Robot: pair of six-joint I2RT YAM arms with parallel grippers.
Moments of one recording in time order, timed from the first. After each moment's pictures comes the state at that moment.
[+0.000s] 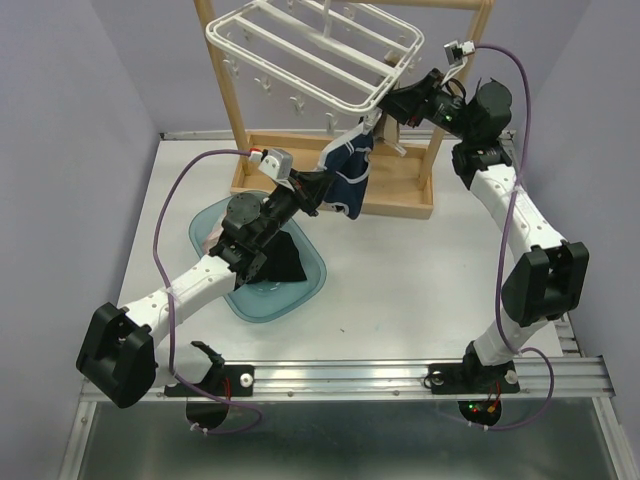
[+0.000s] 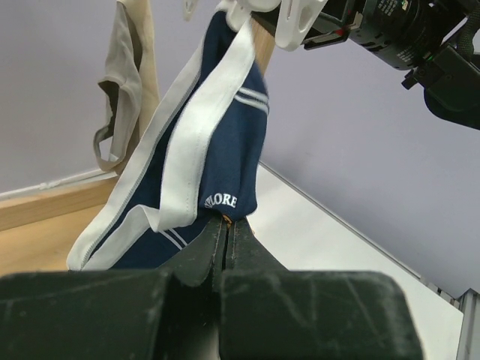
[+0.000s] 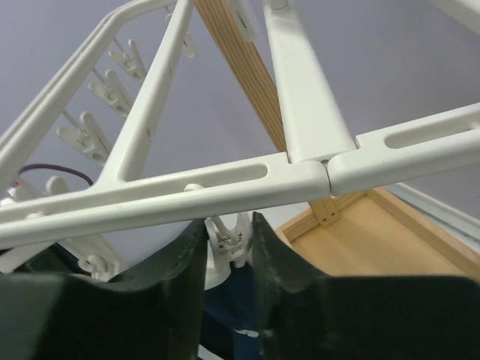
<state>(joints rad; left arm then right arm) -0.64 1.23 0.81 0.69 0.14 -0.34 0.19 1.67 1.59 0.45 -0.79 0.70</state>
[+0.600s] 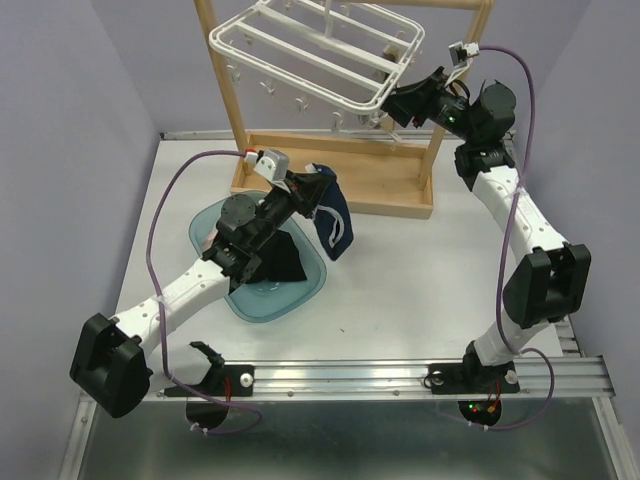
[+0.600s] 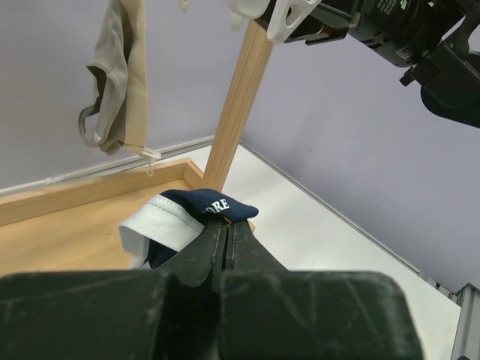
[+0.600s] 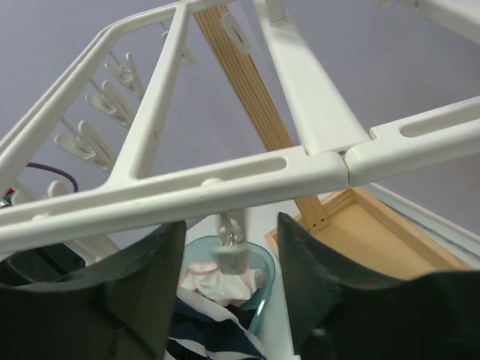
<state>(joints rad) -0.64 1.18 0.81 0.63 0.14 -0.33 0.17 1.67 1.59 0.46 -0.79 0.69</state>
